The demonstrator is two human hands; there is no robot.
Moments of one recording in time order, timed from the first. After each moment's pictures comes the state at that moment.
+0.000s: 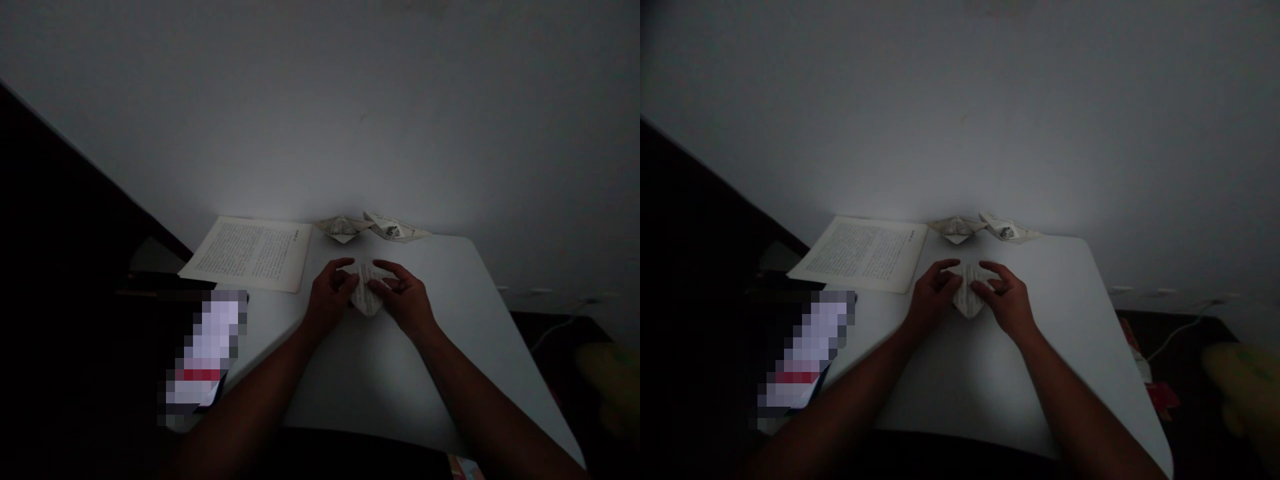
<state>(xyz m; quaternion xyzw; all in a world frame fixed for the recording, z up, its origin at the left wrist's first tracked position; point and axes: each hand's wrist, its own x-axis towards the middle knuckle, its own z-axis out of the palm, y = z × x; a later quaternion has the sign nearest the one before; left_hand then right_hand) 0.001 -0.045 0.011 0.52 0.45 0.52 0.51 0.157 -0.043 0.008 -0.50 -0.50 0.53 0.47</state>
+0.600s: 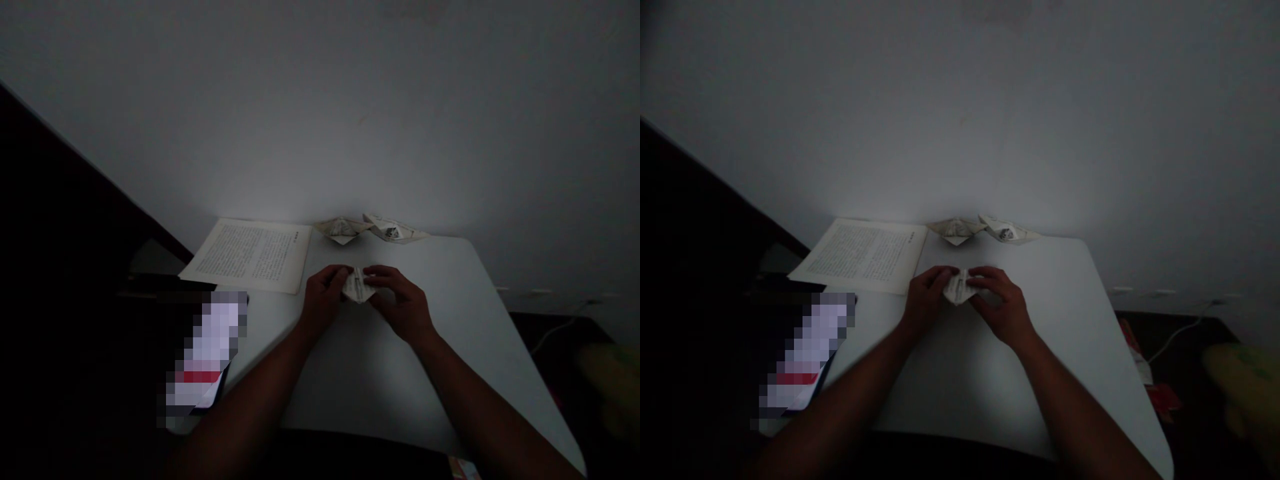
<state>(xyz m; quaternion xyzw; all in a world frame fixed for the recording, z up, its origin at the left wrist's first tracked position) -0.006 -0.041 0.015 0.54 0.51 0.51 0.44 0.162 -0.046 0.013 -0.41 -0.74 0.24 0.48</state>
